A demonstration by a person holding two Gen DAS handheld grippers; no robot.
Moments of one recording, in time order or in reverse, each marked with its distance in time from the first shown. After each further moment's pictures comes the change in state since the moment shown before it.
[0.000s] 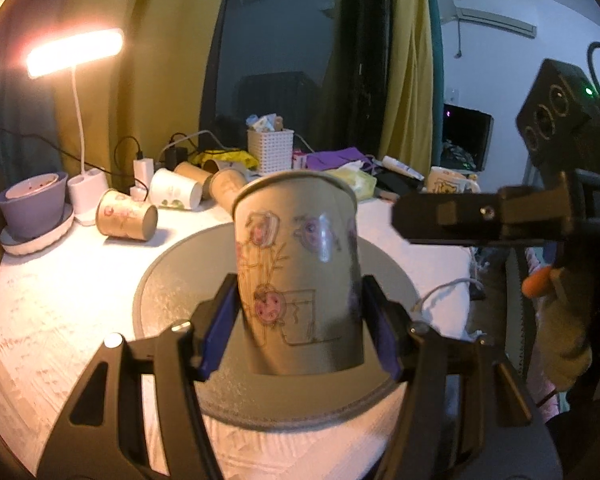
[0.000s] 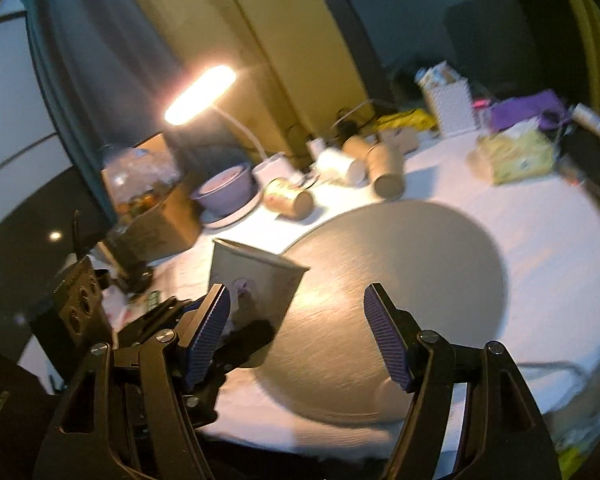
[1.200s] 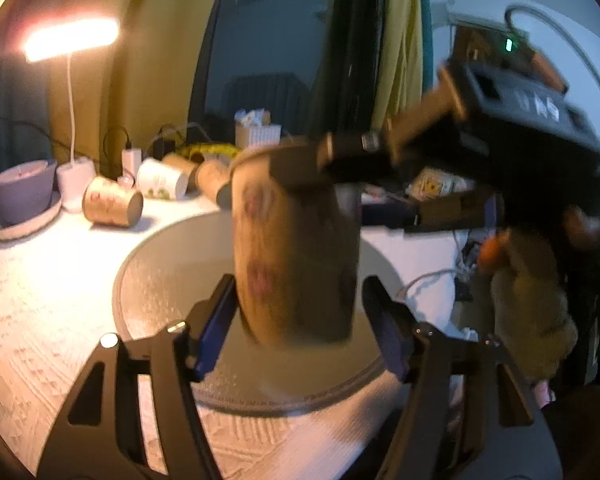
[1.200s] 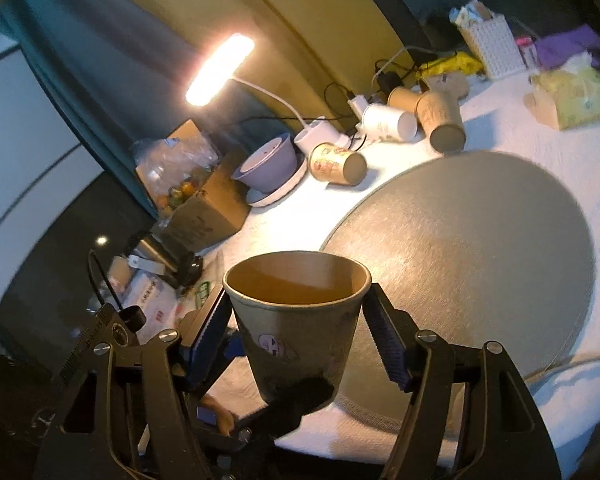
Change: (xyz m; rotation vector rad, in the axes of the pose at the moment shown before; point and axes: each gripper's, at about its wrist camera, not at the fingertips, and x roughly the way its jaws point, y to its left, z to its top) left arm 0.003 -0.003 -0.017 -0.017 0.004 -0.044; right arm 0.042 0.002 0.012 0.072 0.100 0.141
